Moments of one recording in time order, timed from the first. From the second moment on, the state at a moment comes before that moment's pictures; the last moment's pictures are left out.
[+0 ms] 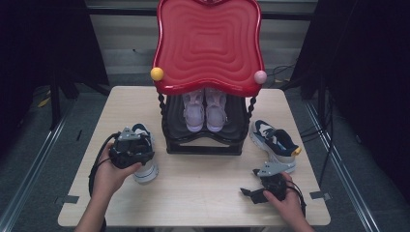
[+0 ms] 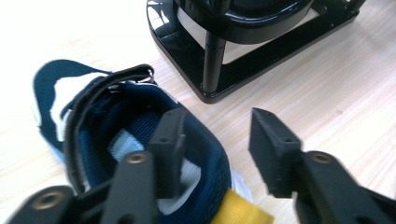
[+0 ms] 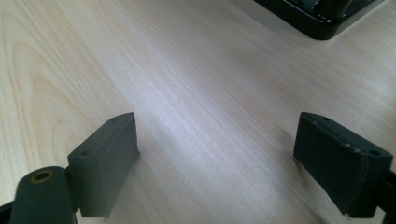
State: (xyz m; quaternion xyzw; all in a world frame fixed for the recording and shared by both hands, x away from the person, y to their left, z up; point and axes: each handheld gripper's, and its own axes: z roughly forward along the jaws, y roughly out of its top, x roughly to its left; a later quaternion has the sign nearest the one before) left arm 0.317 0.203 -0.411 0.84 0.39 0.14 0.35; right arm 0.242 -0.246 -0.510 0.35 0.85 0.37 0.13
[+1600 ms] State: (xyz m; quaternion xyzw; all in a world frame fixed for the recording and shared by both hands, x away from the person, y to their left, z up) left arm 0.331 0.186 -0.392 0.92 0.32 0.08 0.22; right arm 0.242 -0.245 -0.510 0.35 0.85 0.37 0.13
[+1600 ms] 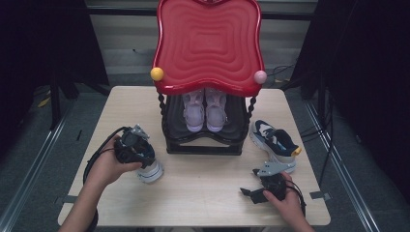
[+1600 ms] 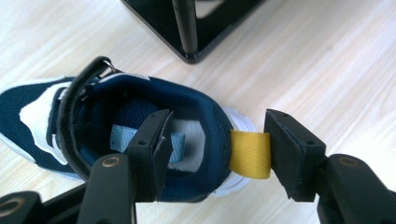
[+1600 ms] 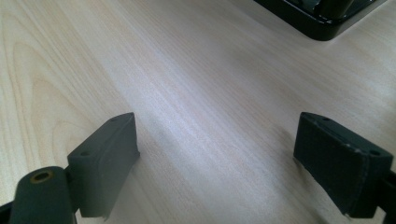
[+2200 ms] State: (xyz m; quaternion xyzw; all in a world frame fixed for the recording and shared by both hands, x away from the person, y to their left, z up) left arm 0.343 0.172 -0.393 0.94 0.29 0.03 0.14; right arm 0.242 -0.245 -0.510 0.35 0.85 0.37 0.13
